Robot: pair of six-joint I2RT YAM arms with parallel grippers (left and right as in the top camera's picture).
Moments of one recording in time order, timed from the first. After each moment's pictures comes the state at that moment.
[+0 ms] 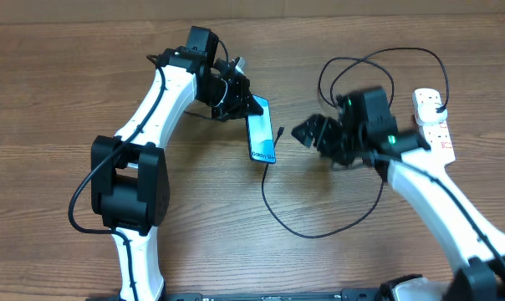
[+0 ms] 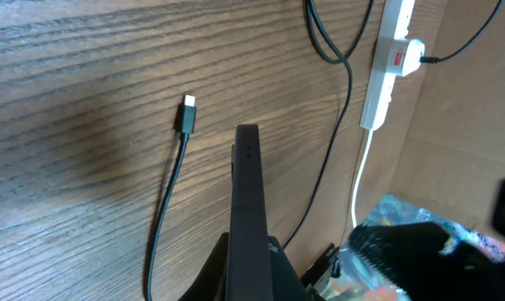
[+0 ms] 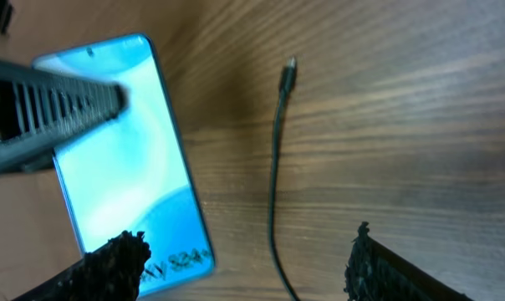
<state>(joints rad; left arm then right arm) -0.25 2.15 1.79 -0.97 0.80 -0.39 0.28 1.50 1.08 -0.59 -0.41 0.69</state>
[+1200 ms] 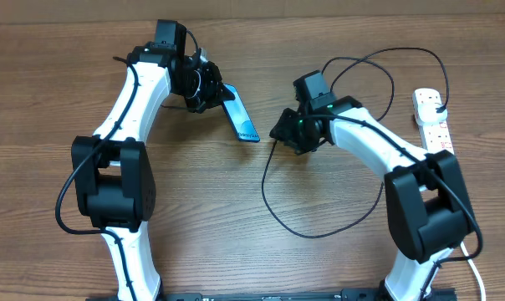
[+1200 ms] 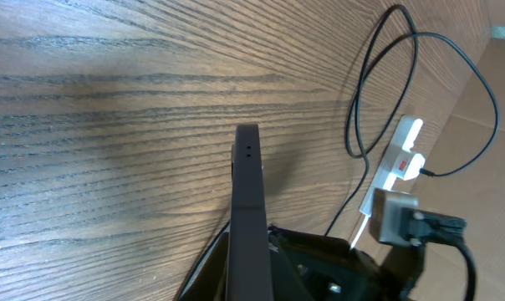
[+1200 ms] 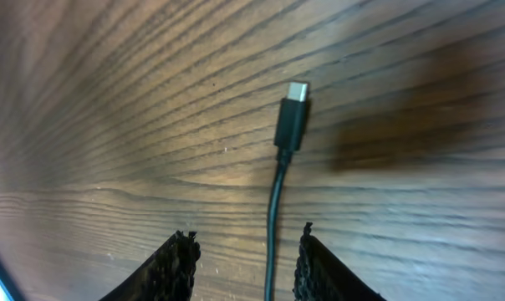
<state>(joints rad) -0.13 2.15 1.79 -0.90 0.69 -0.61 0.41 1.95 1.31 -0.55 -0.33 0.76</state>
